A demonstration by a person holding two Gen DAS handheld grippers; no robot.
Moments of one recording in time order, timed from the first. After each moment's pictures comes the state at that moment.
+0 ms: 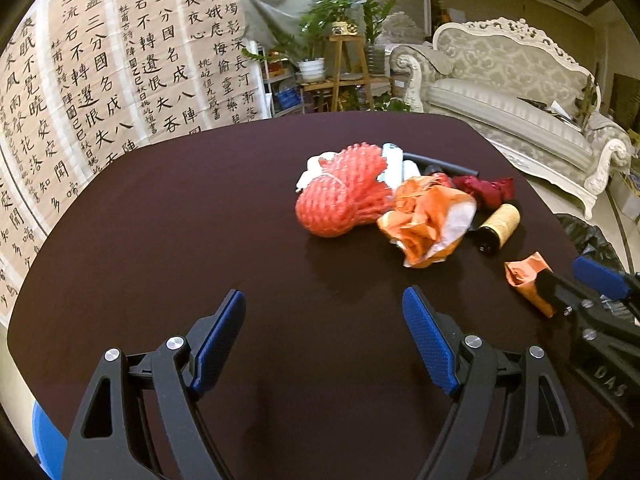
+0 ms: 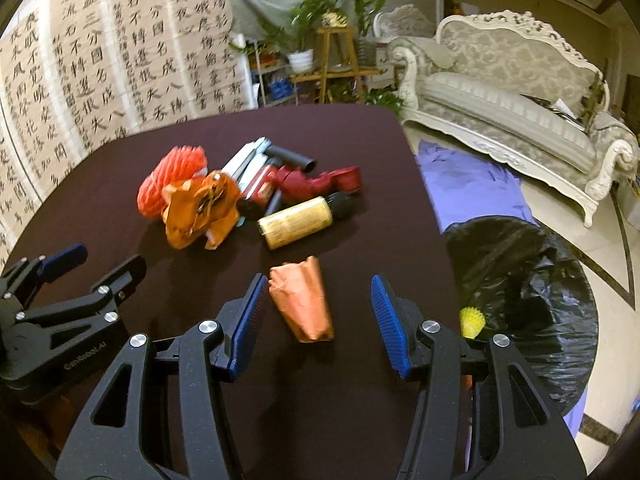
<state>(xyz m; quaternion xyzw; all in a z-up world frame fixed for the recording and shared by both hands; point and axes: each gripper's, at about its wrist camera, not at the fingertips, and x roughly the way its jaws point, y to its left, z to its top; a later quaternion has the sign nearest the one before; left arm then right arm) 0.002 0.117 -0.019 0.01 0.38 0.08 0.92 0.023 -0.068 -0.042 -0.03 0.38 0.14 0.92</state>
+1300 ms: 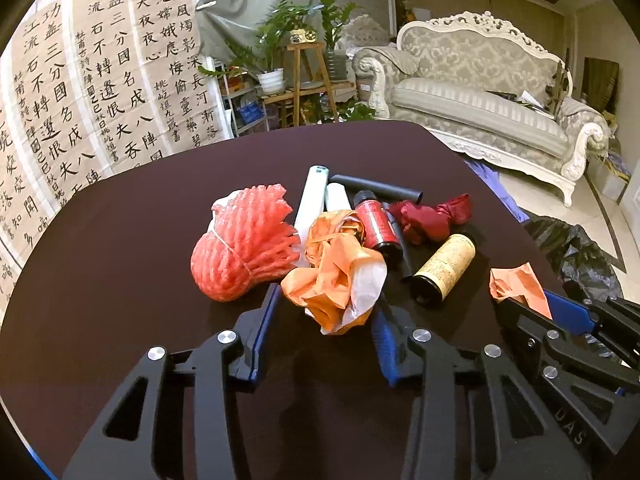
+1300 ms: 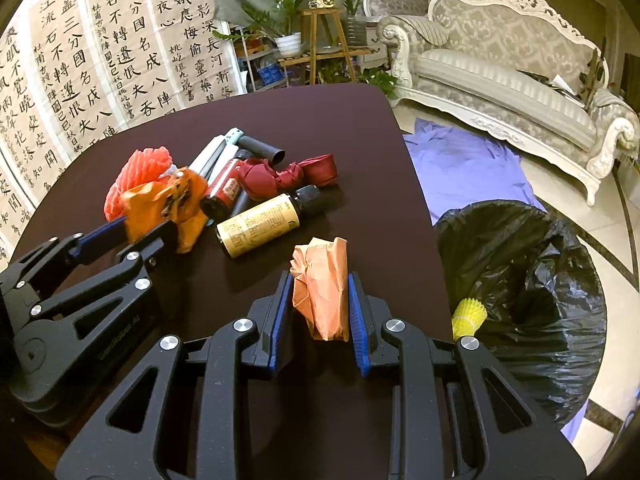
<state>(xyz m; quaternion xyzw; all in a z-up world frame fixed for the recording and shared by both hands) 0.044 0.072 -0.020 0.04 0.37 0.03 0.93 0.051 -0.092 -0.050 0.00 0.40 0.13 0.91</state>
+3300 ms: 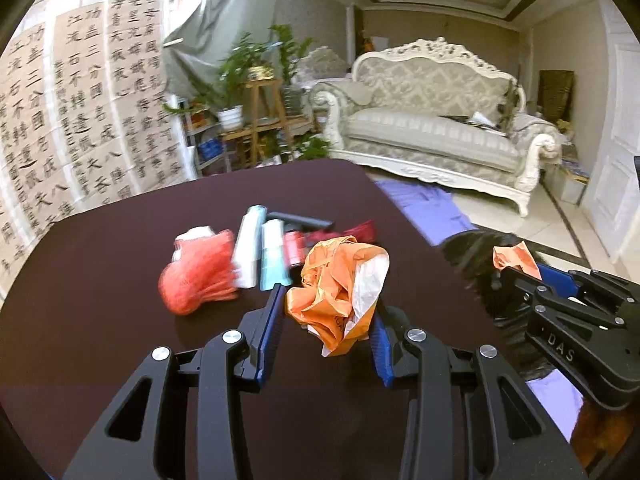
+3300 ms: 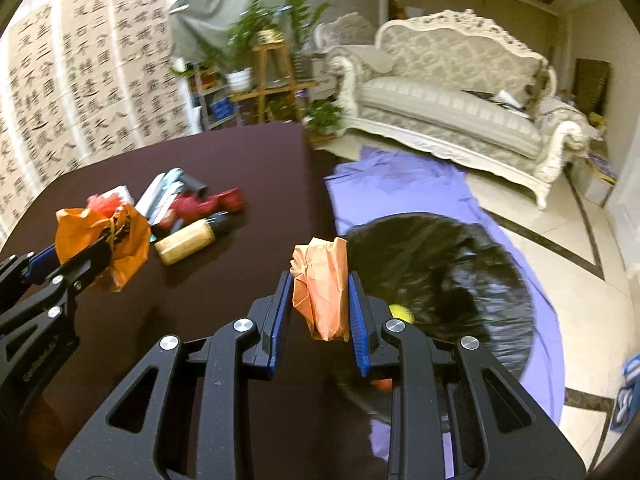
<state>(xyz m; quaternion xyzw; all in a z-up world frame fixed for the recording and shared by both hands) 0.001 0.028 0.012 0.03 0.31 -0.06 0.95 0.010 -0.169 -0.023 0.01 0.34 0.03 0.94</state>
